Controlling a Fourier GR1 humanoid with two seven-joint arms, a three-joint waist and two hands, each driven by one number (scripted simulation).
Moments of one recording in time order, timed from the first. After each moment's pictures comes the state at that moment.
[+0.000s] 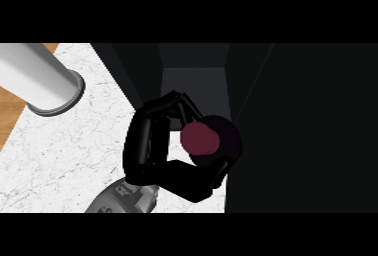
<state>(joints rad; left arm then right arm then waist) -0.41 0.00 -0.50 -1.75 0.08 0.61 0.12 -0.06 -0.12 -0.04 -2.41 -0.25 0.18 0.58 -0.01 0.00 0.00</state>
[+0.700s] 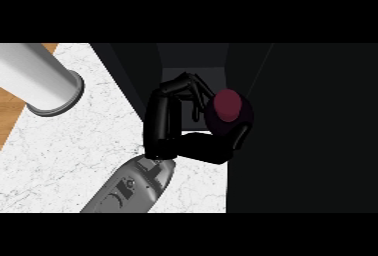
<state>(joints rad) -0.57 0.00 -0.50 -1.57 0.12 0.73 0.07 -0.07 -0.12 -0.04 -2.42 -0.26 0.18 0.60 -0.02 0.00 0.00</state>
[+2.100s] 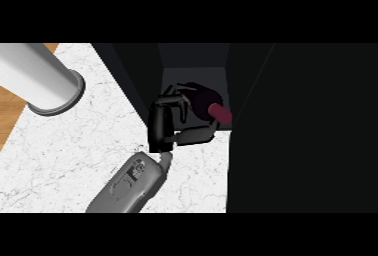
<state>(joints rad) -0.51 0.00 -0.47 -1.20 0.29 0.73 -0.36 -0.05 -0.12 -0.05 -2.41 -0.27 0.20 0.57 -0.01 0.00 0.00</state>
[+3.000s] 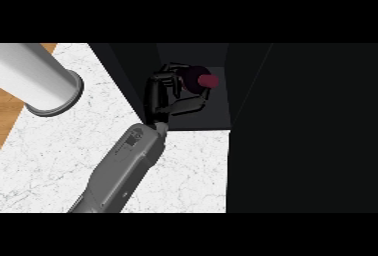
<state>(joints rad) -0.71 0.00 -0.31 -0.90 0.42 0.61 -0.43 -0.07 -0.12 -0.05 -2.40 -0.27 0.19 0.57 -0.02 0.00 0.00</state>
